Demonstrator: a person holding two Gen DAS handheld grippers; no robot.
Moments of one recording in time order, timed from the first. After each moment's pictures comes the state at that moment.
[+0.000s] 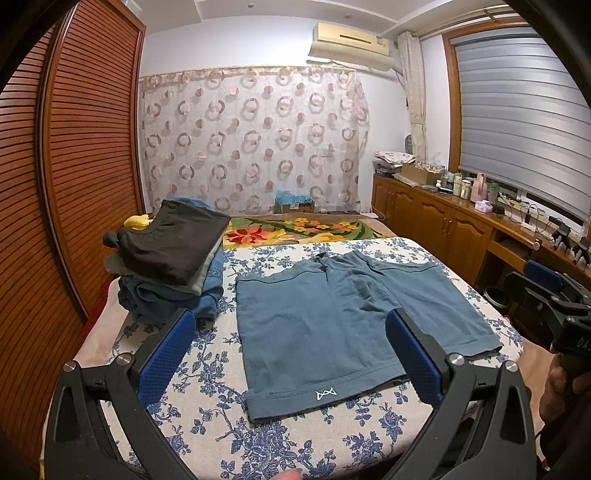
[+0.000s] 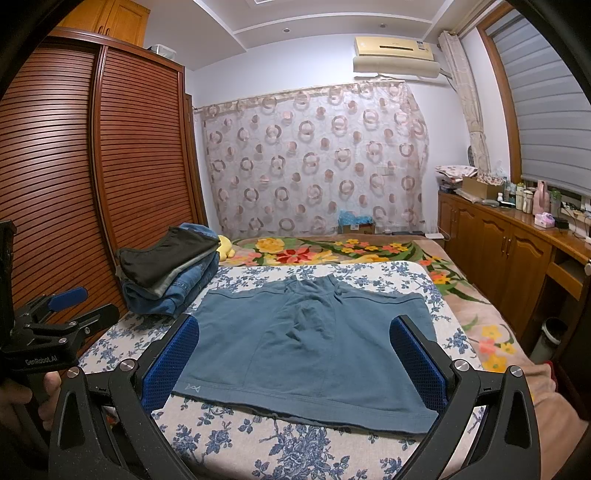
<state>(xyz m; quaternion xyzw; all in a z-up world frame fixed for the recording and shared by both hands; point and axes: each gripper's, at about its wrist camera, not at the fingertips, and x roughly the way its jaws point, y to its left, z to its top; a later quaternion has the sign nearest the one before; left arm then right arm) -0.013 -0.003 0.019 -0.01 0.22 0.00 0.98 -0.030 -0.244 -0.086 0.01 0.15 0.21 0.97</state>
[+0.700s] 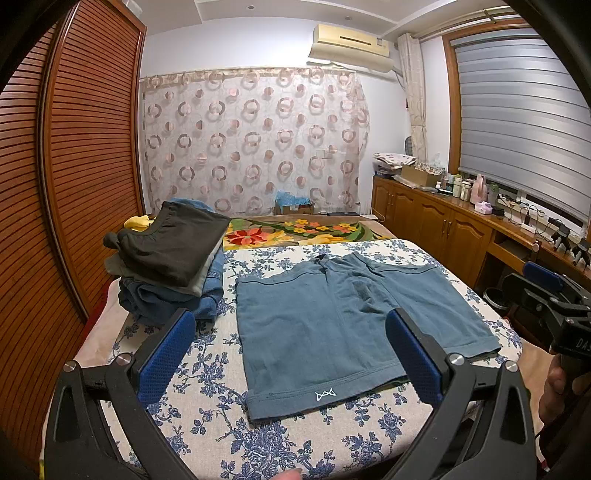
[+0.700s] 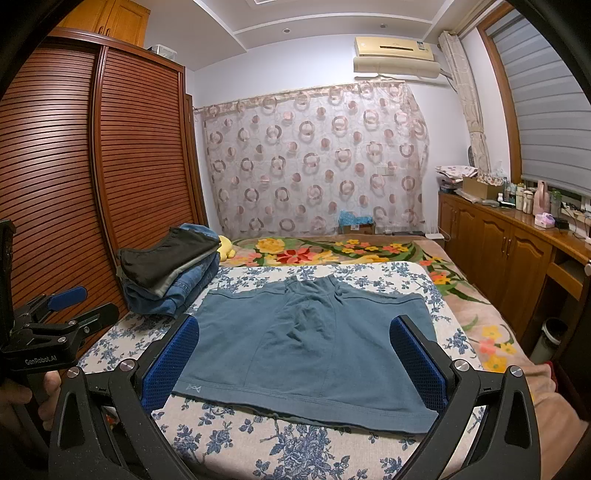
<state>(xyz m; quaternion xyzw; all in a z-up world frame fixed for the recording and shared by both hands) -0.014 -0.003 0.019 -0.01 0.22 0.00 0.98 -0.031 -0.244 -0.087 0.01 0.15 0.21 0.97</state>
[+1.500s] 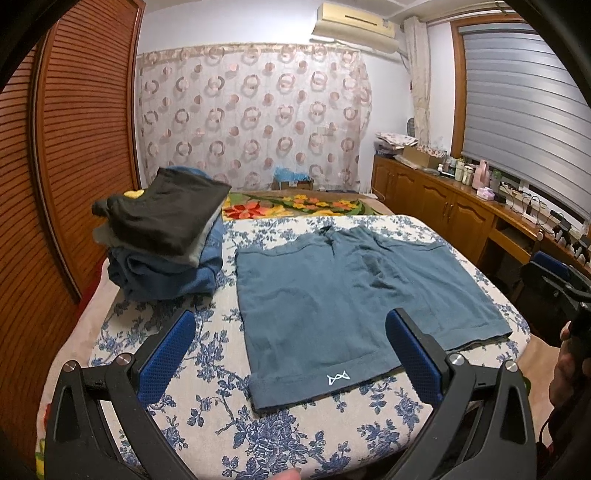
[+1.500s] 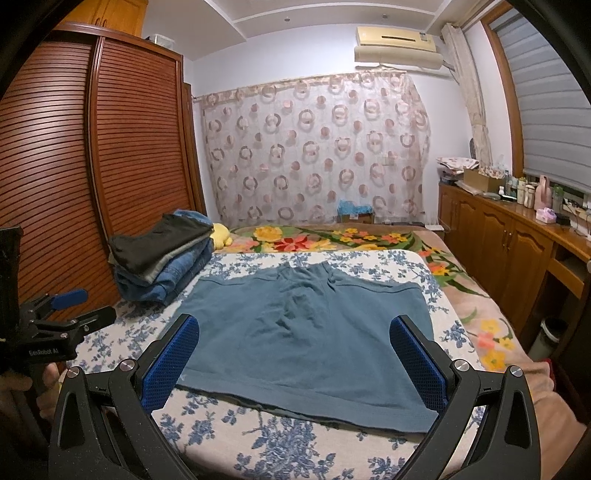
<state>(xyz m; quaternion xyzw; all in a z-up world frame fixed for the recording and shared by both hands) 0.004 0.007 -0.004 -0.03 0.26 0.00 0.96 -0.015 -0.251 -0.093 0.00 0.17 0.21 0.96</state>
